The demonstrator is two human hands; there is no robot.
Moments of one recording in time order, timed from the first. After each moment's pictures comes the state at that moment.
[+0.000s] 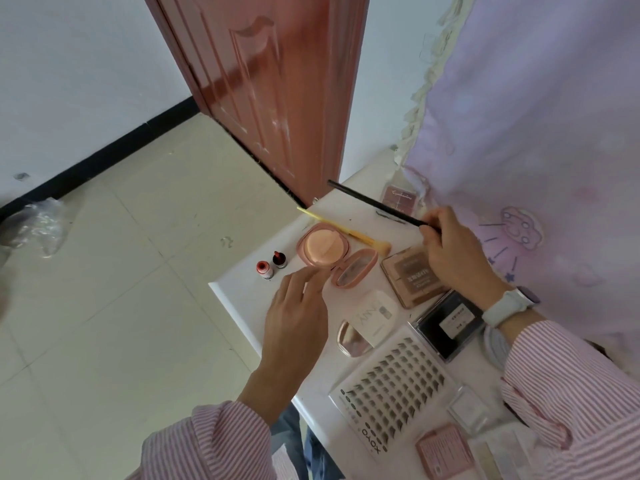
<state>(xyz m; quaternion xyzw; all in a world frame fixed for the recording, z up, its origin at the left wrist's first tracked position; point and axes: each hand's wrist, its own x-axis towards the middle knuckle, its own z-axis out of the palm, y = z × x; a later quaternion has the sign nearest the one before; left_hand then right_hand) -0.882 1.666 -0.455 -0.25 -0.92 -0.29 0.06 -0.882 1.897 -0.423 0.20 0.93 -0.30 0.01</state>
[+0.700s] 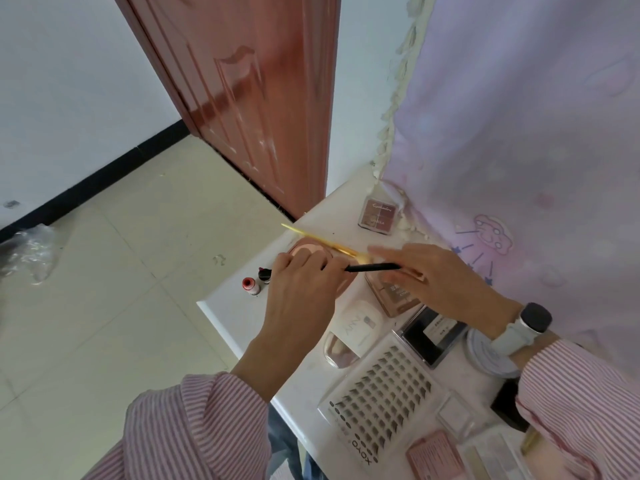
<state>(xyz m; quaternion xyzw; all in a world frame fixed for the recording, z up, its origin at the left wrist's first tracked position) -0.916 1.701 -0.399 -0.36 -0.92 -0.13 0.03 -0.858 1.900 -0.401 -0.05 0.95 -0.29 0.03</state>
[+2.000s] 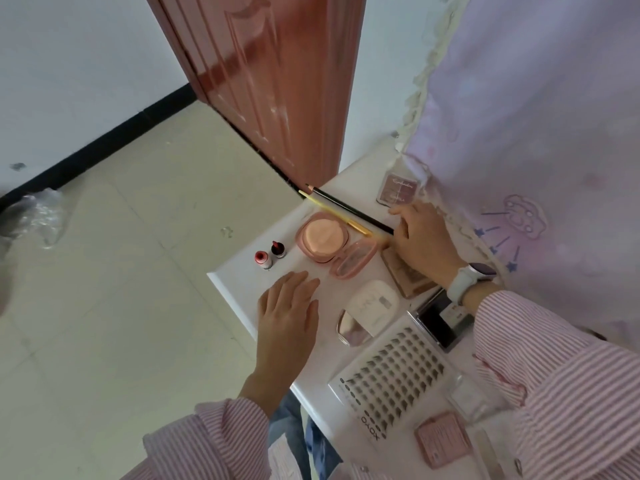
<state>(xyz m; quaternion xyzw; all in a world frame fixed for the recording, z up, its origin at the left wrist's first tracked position) -0.871 1.646 -0.494 -0.22 -0.93 -0.28 0.01 -0.902 1.883 -0.459 0.14 0.97 -0.22 0.02</state>
